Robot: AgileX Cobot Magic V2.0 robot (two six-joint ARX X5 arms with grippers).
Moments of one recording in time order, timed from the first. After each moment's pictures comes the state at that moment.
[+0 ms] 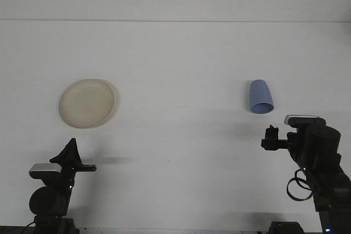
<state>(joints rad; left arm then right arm) -0.06 0.01 0.03 0.10 -0.07 -0.12 -0.02 0.83 0.90 -0.72 -0.01 0.06</state>
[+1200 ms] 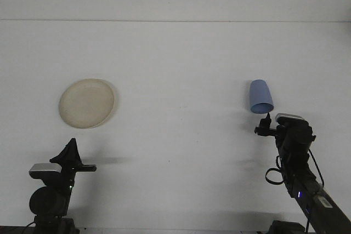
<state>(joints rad) -0.06 0.01 0.03 0.10 -0.07 -0.12 -0.10 1.20 0.40 0.43 0.04 0.08</state>
